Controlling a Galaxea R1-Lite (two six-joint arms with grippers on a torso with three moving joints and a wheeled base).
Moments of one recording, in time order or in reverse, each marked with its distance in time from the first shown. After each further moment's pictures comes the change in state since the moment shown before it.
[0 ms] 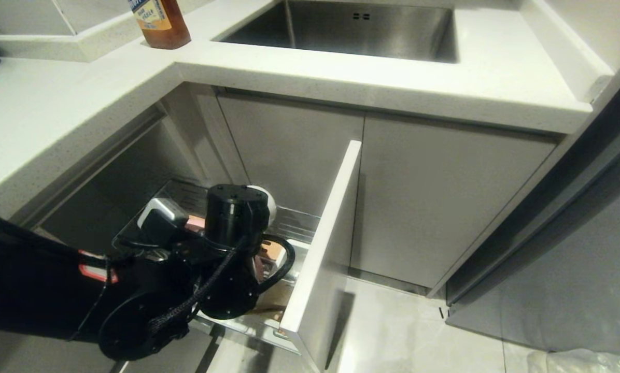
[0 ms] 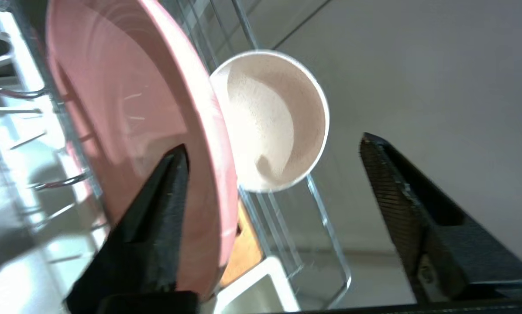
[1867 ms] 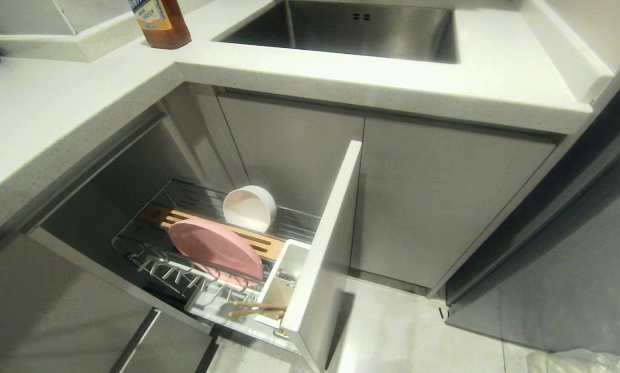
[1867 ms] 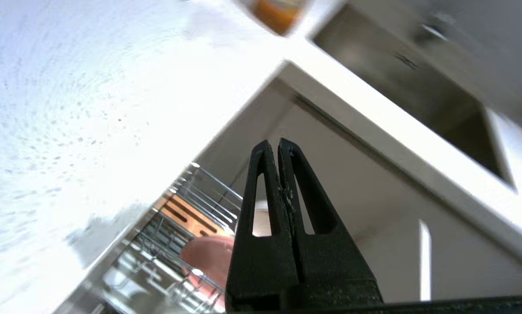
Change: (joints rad) left arm 0.523 -0.968 -0.277 0.717 -0.776 0.775; right arm 0.000 0.000 0.000 0.000 0.000 0.000
